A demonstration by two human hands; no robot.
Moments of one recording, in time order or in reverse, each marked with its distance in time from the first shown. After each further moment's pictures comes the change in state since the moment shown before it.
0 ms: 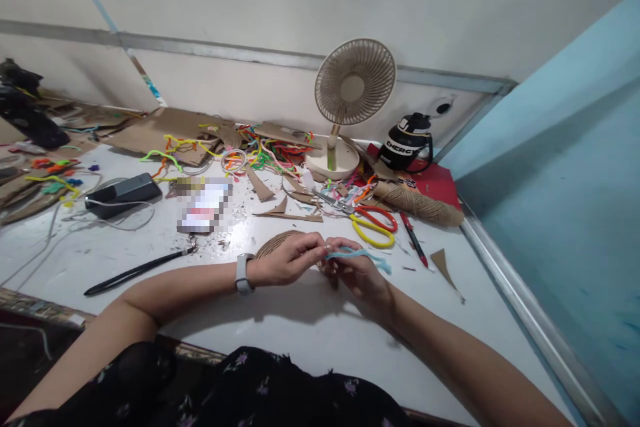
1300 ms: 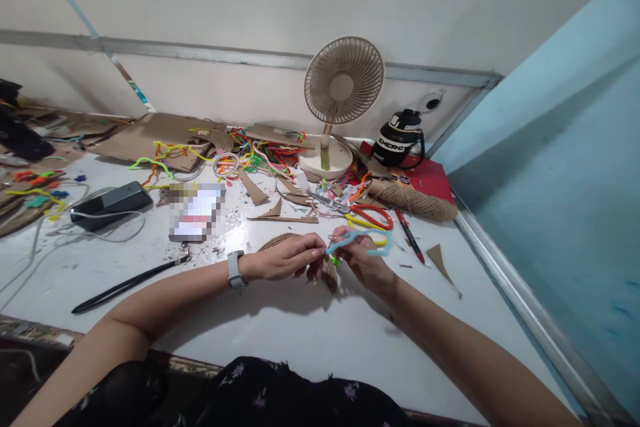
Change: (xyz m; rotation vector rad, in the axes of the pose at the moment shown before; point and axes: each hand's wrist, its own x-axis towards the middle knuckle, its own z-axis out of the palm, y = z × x) left_hand 0.008 -0.011 -0.012 -0.260 -0.334 -0.174; right_hand 0.008 -0.018 -0.011 -0.227 0.147 -0.135
